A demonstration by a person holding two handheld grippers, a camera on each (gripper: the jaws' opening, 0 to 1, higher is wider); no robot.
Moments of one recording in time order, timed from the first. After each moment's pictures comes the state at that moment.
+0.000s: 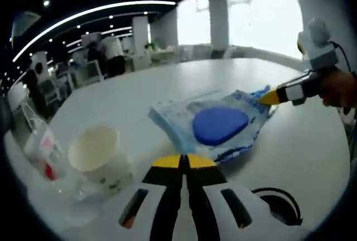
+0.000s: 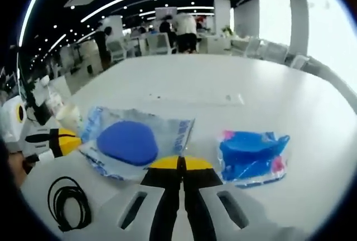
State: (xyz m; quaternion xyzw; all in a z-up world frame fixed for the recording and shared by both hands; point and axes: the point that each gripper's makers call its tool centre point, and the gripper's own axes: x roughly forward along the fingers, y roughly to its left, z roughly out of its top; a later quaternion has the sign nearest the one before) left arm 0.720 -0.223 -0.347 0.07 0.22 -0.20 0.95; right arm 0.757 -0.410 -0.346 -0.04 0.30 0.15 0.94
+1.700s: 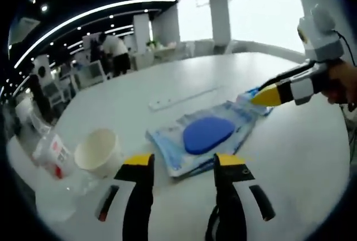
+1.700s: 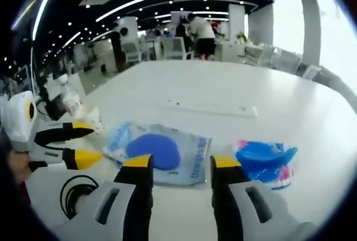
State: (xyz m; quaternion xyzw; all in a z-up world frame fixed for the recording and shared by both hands) left arm 0.699 -0.230 -0.329 0.09 0.23 -0.20 0.95; right arm 0.730 -0.376 -0.311 -0.04 0.28 0.22 0.94
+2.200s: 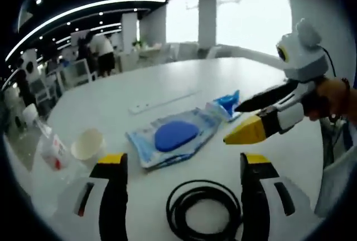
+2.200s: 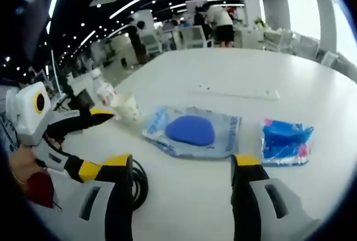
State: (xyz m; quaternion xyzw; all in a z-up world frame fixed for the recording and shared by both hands) left arm 0.642 -0.260 -0.293 0.06 0.24 -0.26 0.93; right arm 0.668 -0.353 -0.312 -0.01 0.33 0.29 0.90
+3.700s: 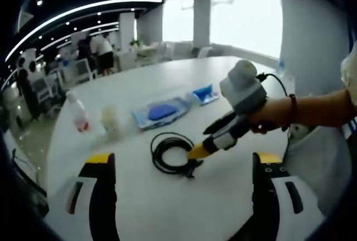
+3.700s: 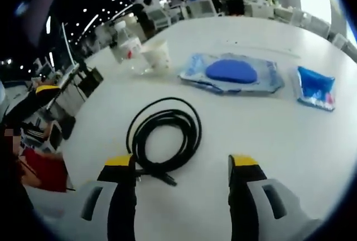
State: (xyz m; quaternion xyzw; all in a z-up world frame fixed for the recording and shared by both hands) left arm 0.490 -0.222 -0.255 0.06 0.25 -0.26 0.93; right arm 0.569 -0.301 -0.373 -0.01 0.42 0.32 0.85
